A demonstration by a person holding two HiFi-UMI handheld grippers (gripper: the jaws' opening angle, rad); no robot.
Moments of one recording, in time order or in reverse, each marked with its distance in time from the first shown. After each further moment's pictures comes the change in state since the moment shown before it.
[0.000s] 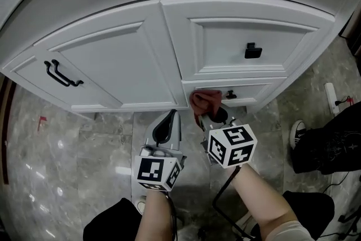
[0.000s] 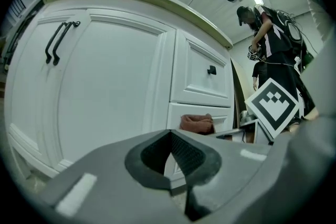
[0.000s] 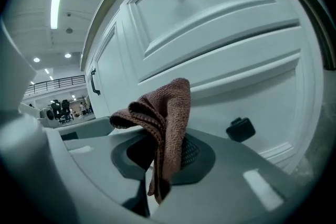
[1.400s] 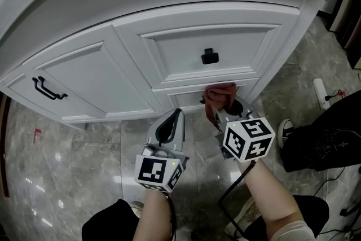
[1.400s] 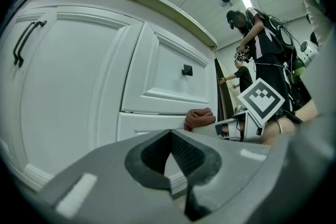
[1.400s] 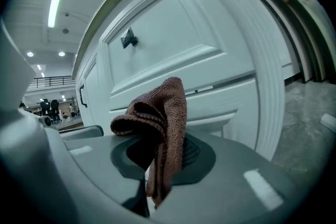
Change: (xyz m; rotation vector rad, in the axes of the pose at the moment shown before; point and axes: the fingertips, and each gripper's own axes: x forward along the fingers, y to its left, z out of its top) left arm 0.038 -0.080 0.024 0.021 -0.028 -0.127; right arm -0.066 -0.087 0.060 -0.020 -0.073 -0.097
